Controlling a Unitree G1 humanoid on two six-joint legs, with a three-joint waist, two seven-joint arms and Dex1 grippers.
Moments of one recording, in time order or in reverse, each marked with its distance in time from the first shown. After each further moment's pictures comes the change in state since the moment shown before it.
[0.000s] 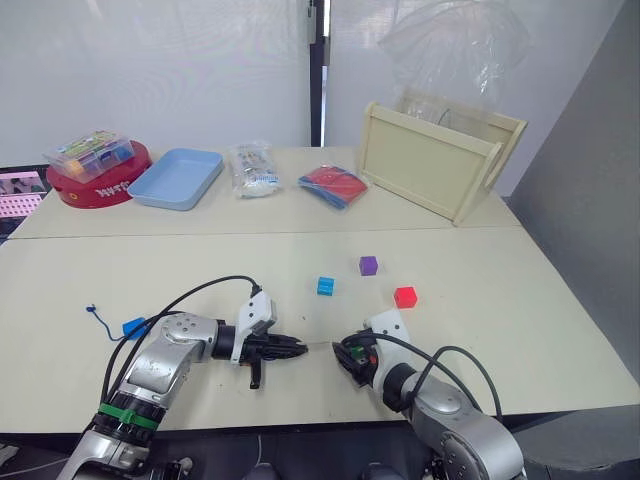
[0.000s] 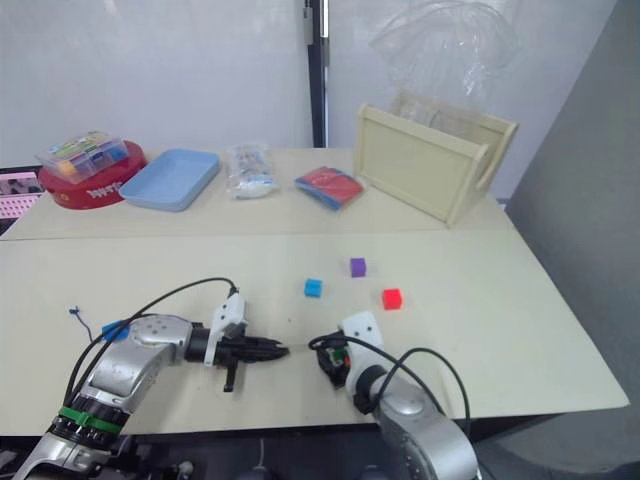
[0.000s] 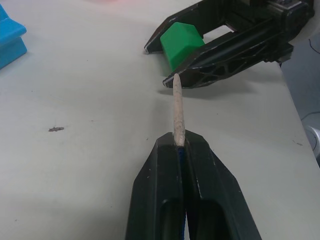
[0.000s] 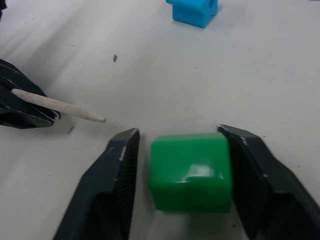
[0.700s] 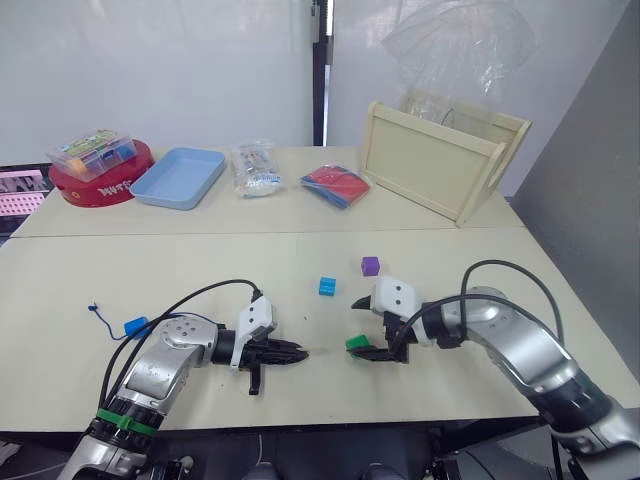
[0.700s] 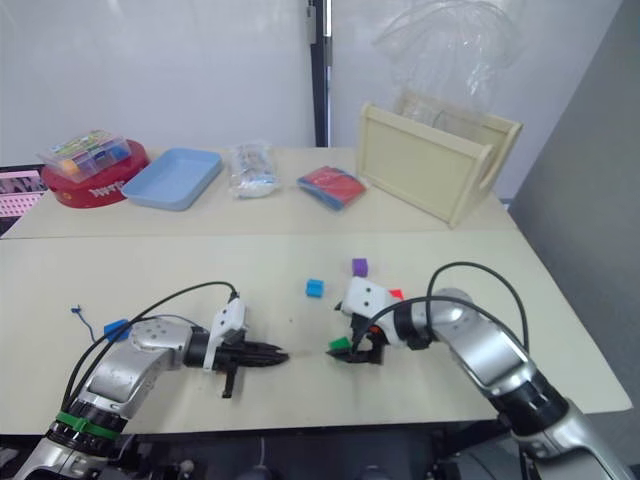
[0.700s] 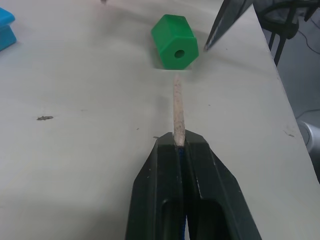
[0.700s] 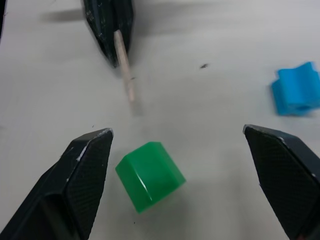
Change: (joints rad) left arm 0.021 0.007 -0.006 -0.032 -0.001 0.000 -0.007; right arm -0.531 -0.515 0.193 0.511 -0.042 -0.502 0.913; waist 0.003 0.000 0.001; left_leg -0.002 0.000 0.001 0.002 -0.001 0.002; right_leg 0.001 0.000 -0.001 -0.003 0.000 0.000
